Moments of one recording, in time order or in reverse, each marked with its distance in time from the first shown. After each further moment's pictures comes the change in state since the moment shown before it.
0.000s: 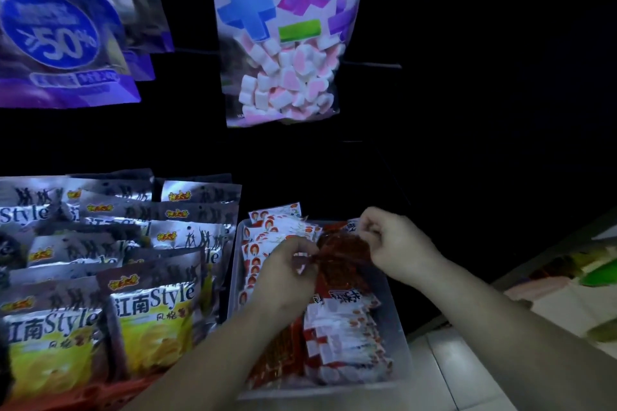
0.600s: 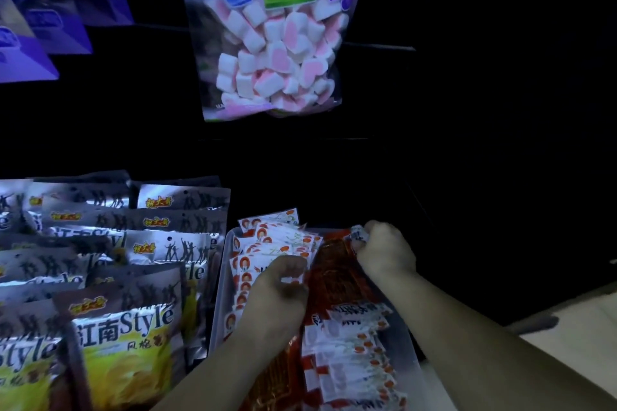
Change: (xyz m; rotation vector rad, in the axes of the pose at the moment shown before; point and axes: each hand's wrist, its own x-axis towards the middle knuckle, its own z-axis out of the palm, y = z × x) left_hand 0.029 -0.038 0.014 -0.095 0.068 -0.145; right_hand 0.060 0.033 0.076 -0.120 0.037 0.365
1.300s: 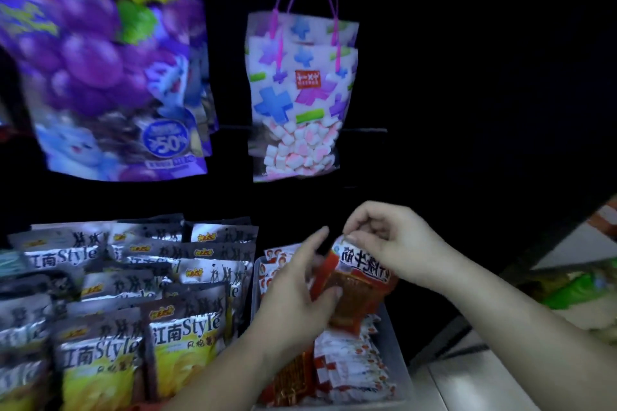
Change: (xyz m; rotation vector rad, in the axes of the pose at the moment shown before) left_hand -0.107 0.117 -0.049 0.137 -0.096 0.470; right_hand -0.126 -0.071 -0.191 0.626 -0.106 -0.550
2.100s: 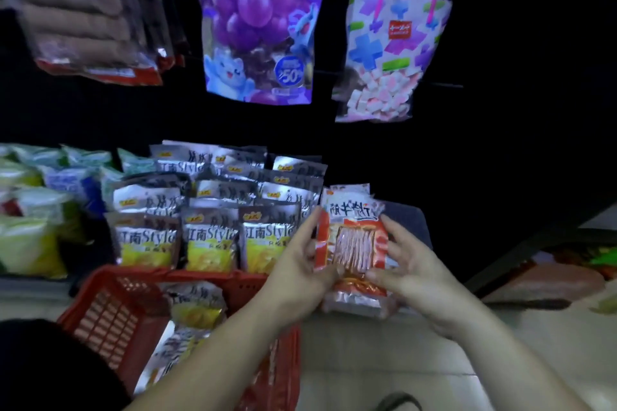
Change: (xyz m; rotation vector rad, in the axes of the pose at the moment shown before) left_hand -0.141 0.013 -0.045 -0.396 0.129 -0.318; right_hand -0.138 -0.040 0.100 0.528 -0.169 0.389
